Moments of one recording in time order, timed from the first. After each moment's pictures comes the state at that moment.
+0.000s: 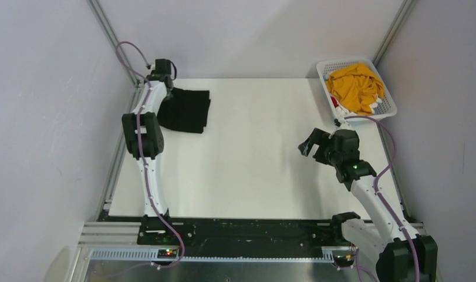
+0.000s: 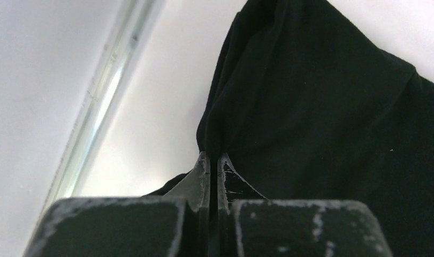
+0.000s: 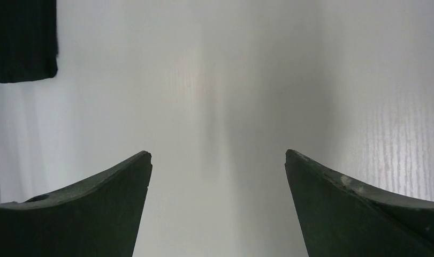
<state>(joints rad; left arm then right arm) 0.02 2.32 2.07 -0.69 -0.50 -0.23 0.17 0.92 0.61 -0.28 -0.11 0.54</state>
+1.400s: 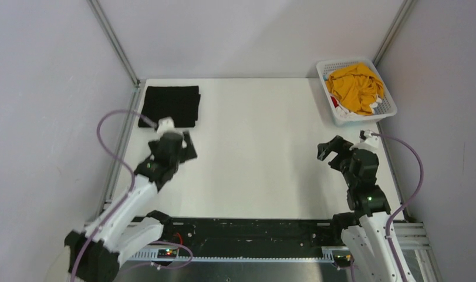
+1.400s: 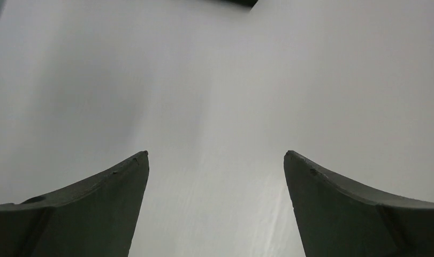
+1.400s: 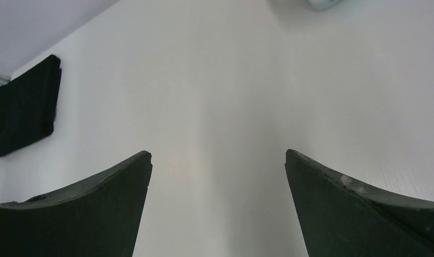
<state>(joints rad) -0.39 1.02 0.82 -0.48 -0.45 -0.46 0.12 0.54 0.55 -0.36 0.06 0.52</state>
